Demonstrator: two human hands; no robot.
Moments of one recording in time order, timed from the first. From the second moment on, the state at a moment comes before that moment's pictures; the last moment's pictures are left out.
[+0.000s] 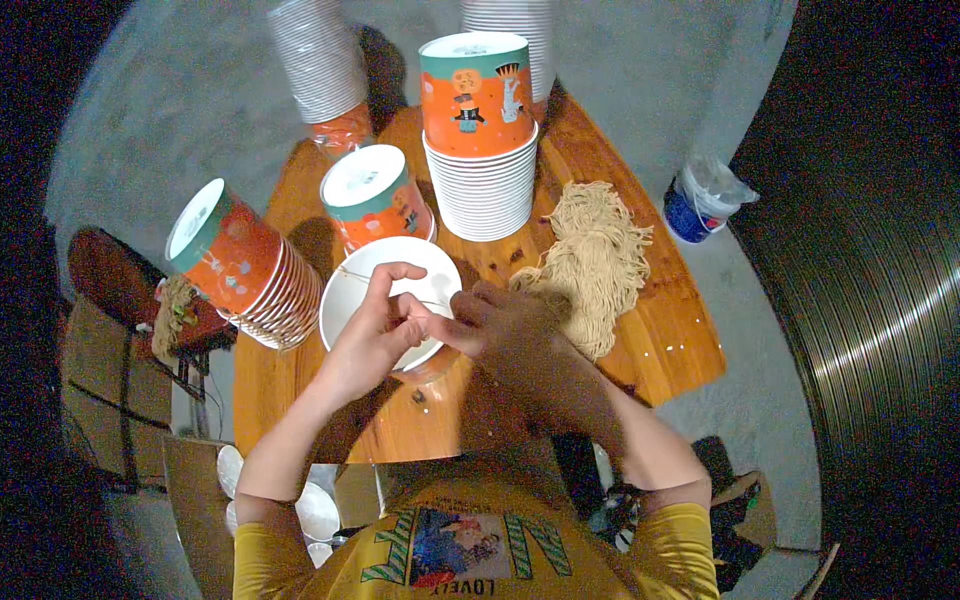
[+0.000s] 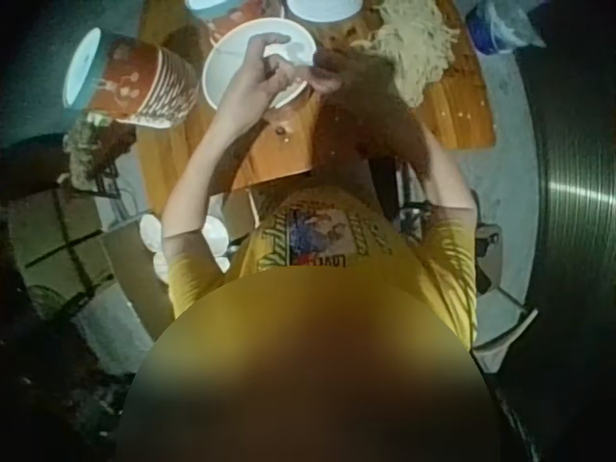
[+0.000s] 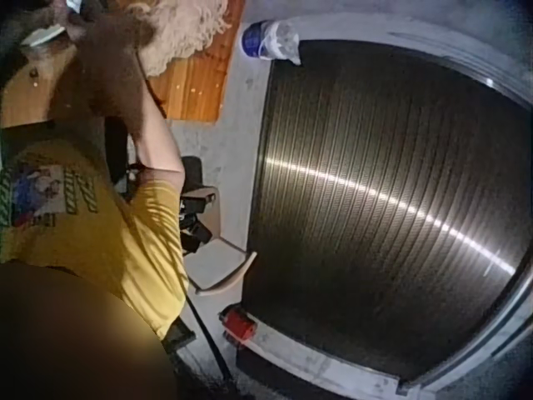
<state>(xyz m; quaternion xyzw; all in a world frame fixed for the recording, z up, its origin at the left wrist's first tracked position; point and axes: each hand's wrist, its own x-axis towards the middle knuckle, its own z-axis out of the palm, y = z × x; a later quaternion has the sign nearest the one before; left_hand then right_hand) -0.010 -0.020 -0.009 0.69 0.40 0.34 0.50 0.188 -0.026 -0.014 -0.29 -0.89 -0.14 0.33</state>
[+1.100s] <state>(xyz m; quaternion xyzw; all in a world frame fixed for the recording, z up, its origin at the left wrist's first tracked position) -0.008 -0.023 -0.010 0.74 0.39 0.34 0.42 0.190 -0.003 -0.019 -0.44 -0.63 0.59 0.24</state>
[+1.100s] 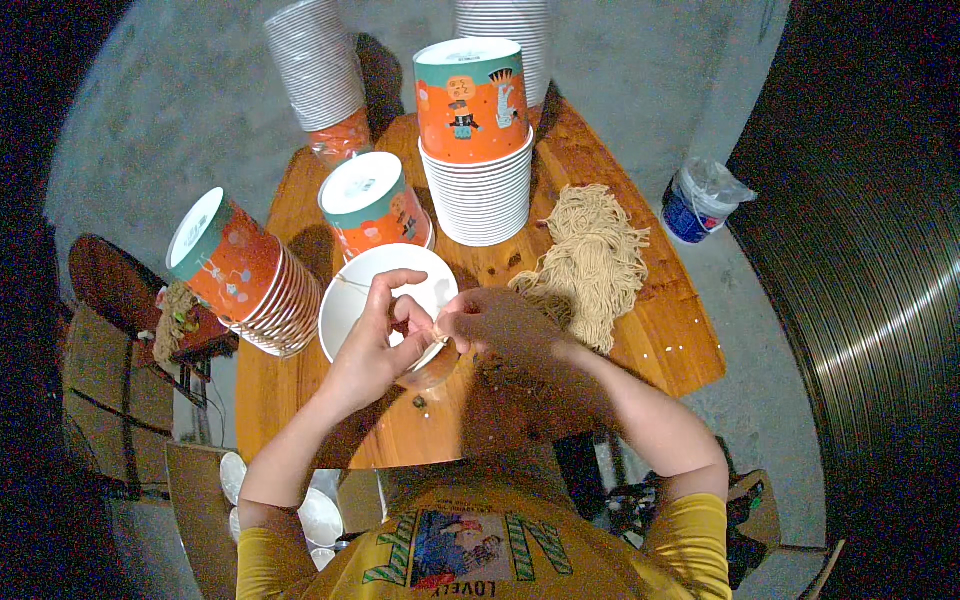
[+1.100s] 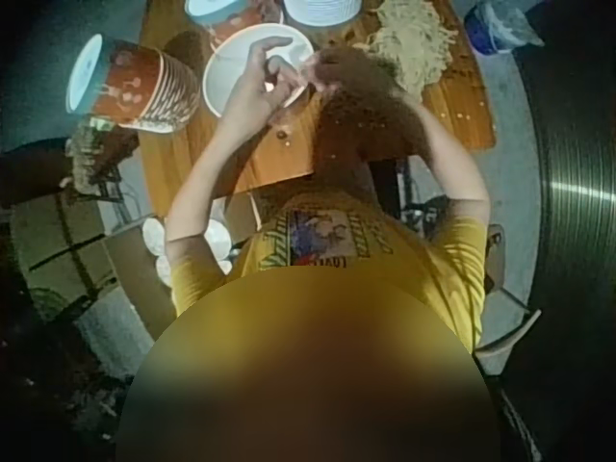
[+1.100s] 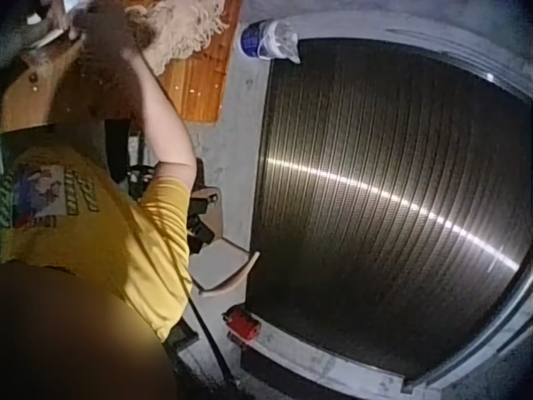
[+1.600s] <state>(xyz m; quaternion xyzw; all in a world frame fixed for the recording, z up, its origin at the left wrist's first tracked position) -0.007 -0.025 -0.010 0.75 0.39 0.34 0.41 0.175 -0.028 -0.033 -0.42 -0.69 0.44 0.40</state>
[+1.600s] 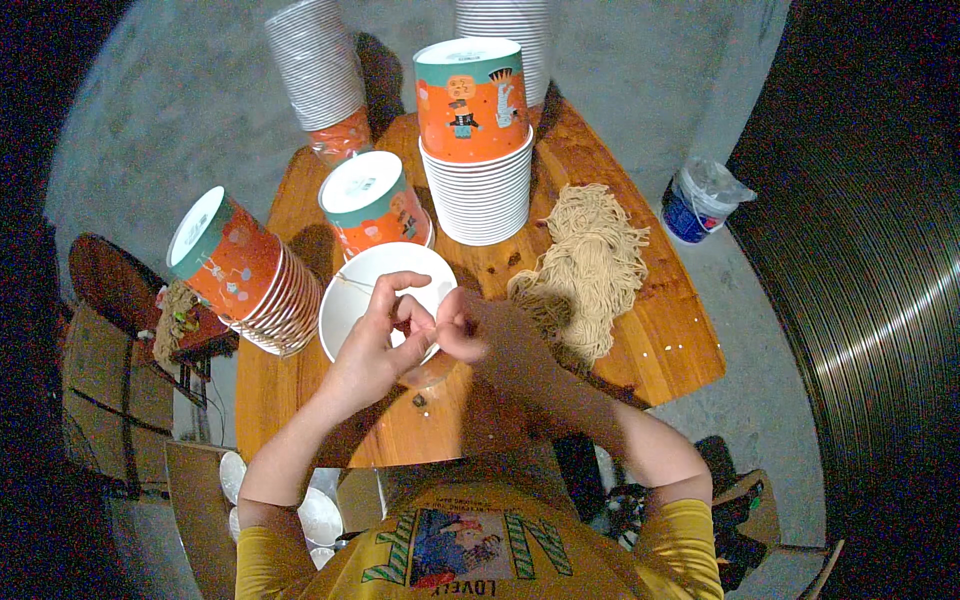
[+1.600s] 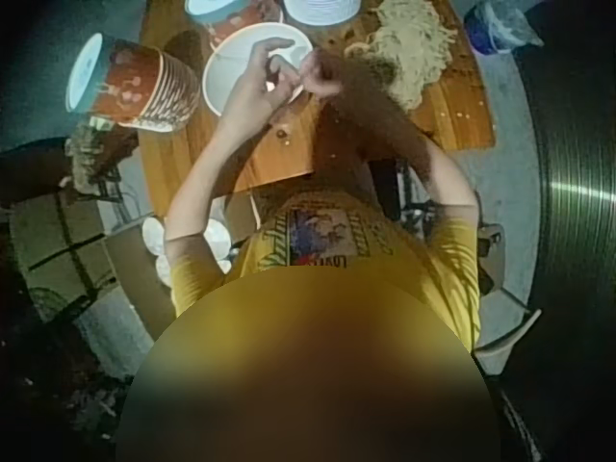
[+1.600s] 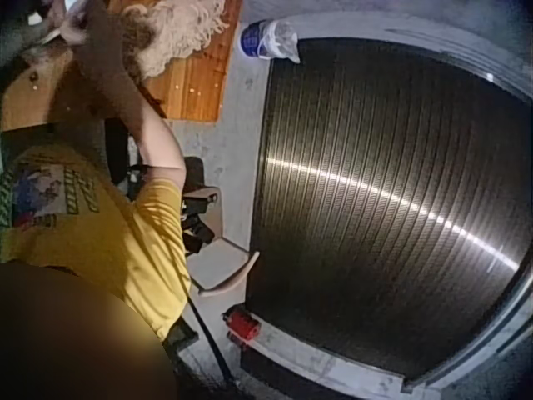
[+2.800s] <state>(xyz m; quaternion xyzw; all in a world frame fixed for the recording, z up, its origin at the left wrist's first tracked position) -0.008 -0.026 -0.010 0.82 0.40 0.31 0.27 0.177 -0.046 -0.055 -0.40 -0.62 0.49 0.47</state>
